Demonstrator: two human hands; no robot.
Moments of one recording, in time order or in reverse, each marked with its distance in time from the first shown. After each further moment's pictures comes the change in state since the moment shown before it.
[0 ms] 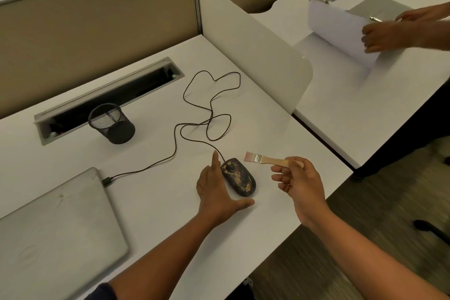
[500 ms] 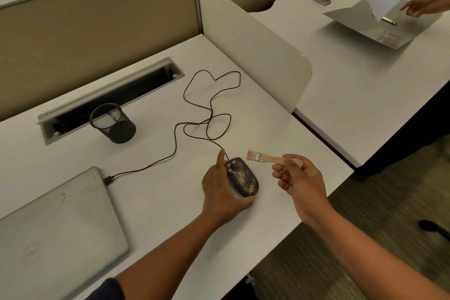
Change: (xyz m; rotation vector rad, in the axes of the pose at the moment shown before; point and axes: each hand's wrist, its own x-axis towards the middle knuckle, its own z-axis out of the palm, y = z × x) left_hand -0.005 0.011 0.007 -0.045 0.018 0.076; right_hand 0.002 -0.004 -0.006 0.078 -0.027 0.021
